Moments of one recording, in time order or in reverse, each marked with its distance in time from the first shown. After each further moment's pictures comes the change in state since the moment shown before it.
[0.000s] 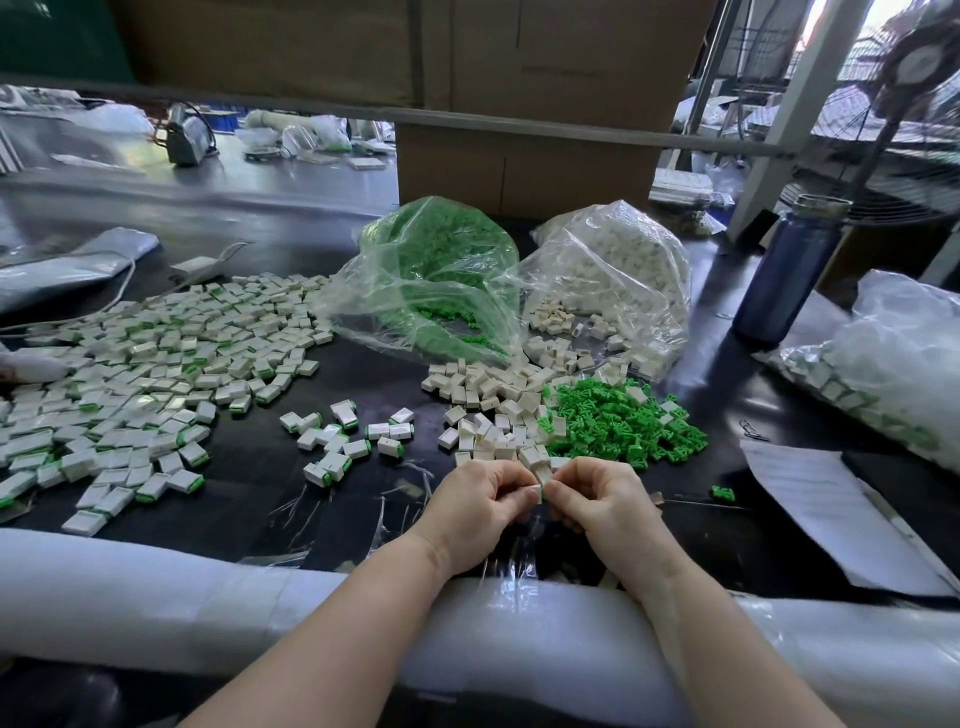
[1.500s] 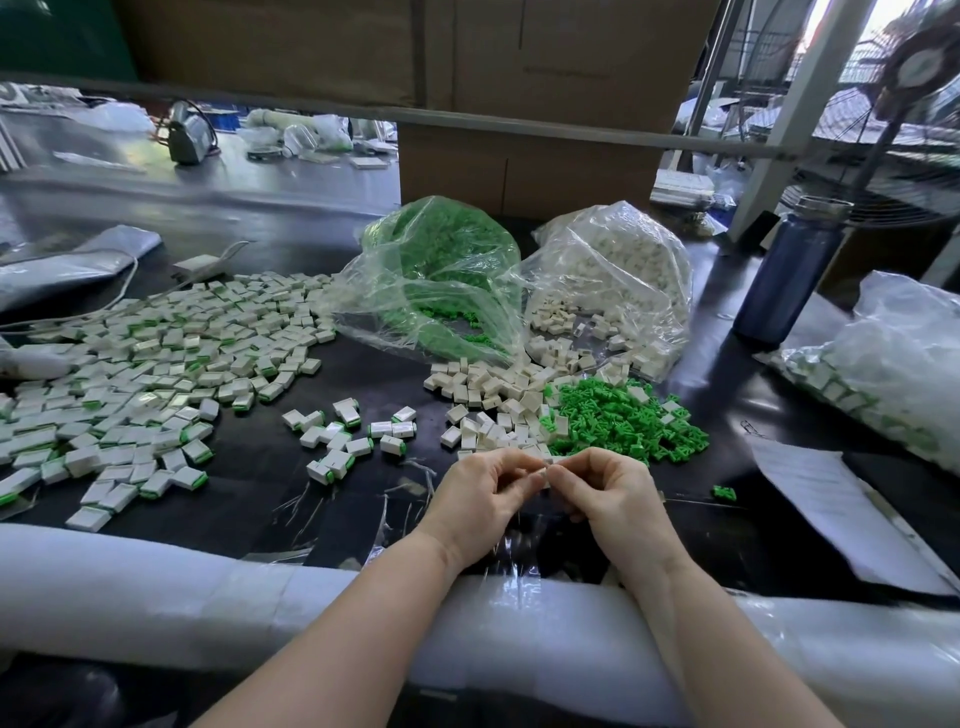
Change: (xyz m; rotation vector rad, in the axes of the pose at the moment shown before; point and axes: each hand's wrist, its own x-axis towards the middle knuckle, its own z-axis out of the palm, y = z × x) left_hand 0.000 0.004 0.002 -0.064 0.095 0.008; right_hand 0.000 -0.002 0.001 0.090 0.108 -0.027
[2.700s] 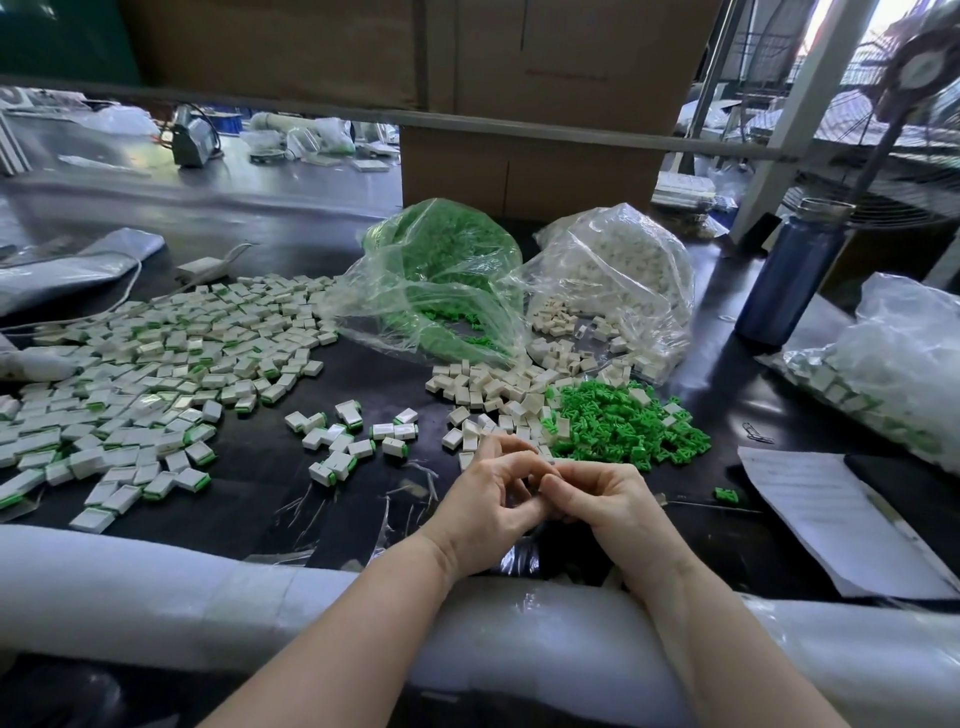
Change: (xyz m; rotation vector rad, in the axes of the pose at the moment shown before) left_hand -0.006 0.011 -0.001 -0.057 -0.077 0.076; right_hand -0.003 -0.002 -0.002 0.264 -0.268 0.058
